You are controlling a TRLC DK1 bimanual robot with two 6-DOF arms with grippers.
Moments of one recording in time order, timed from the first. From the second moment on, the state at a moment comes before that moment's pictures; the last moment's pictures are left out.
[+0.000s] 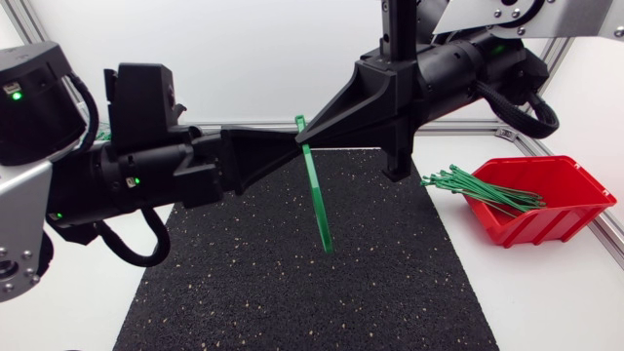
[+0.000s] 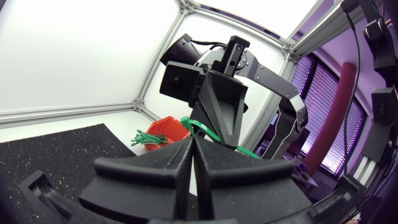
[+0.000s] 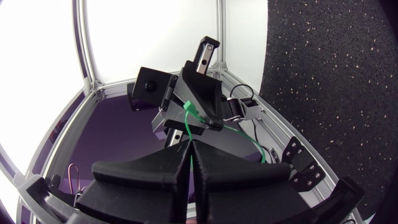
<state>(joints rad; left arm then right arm) -0.62 1.11 0.70 0.39 0.64 -0.45 0.44 1.64 1.53 -1.18 -1.37 0.44</state>
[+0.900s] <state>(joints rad) -0.71 1.06 0.67 0.33 0.49 -0.29 0.43 1.68 1.54 -1.22 -1.40 0.47</state>
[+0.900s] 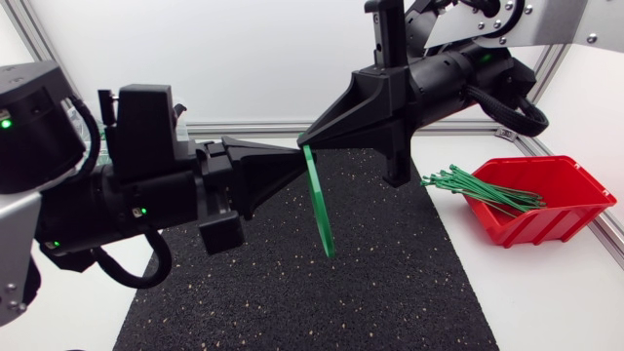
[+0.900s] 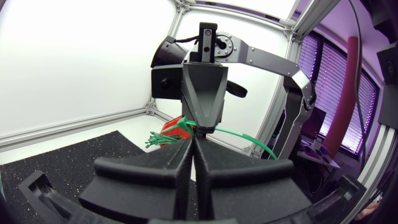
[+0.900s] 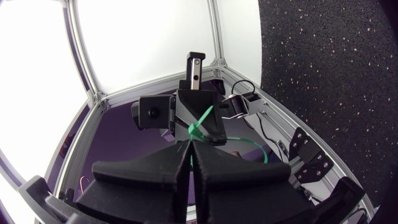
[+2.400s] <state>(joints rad) -0.73 1.06 0.66 0.32 0.52 -0.26 0.41 1.71 1.56 -1.31 -1.39 0.38</state>
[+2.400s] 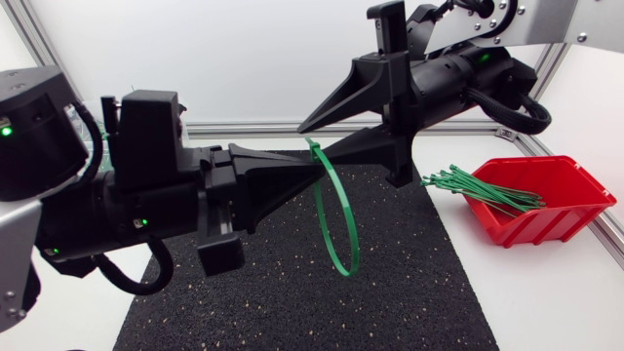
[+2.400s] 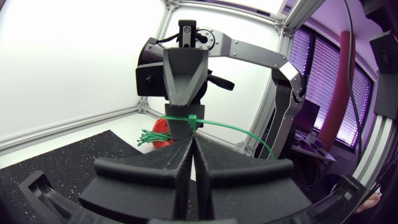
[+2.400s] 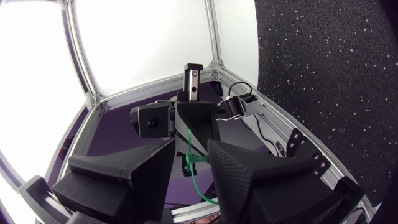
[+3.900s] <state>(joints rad) -0.73 1.06 0.66 0.31 0.53 -0.26 0.40 1.71 1.59 -1.29 -1.32 0.37</state>
